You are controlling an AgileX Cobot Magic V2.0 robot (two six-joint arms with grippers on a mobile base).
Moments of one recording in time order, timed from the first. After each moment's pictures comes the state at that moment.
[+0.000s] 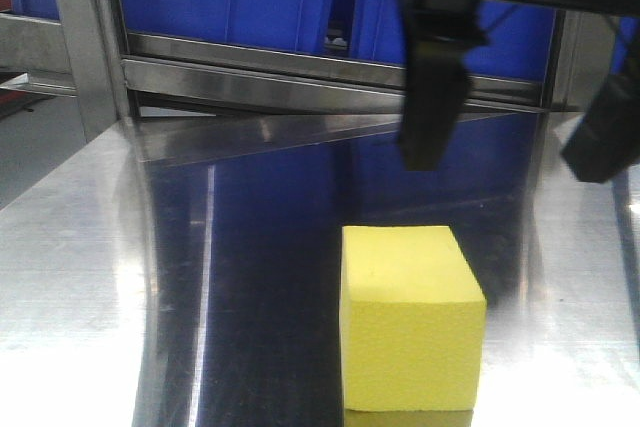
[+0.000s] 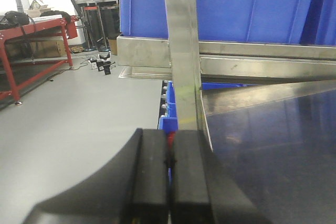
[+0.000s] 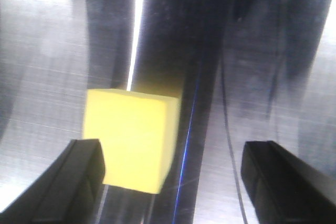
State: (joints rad) left arm -0.01 -0.01 0.00 0.00 0.05 0.04; right arm 0.86 1.32 -1.03 -0.13 0.95 0.87
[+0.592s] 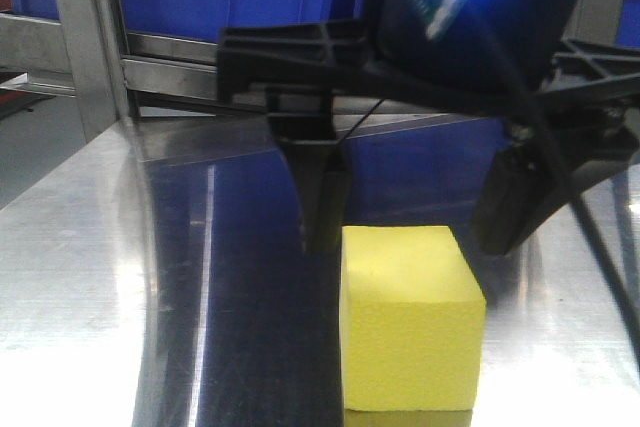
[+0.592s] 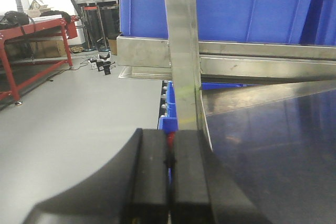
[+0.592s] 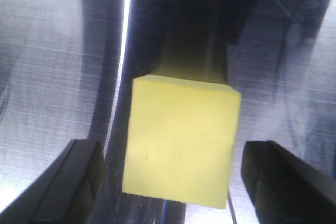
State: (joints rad) left arm -0.01 -0.01 0.00 0.00 0.05 0.04; right arm 0.96 1.49 -1.09 -0.14 0.94 0.98
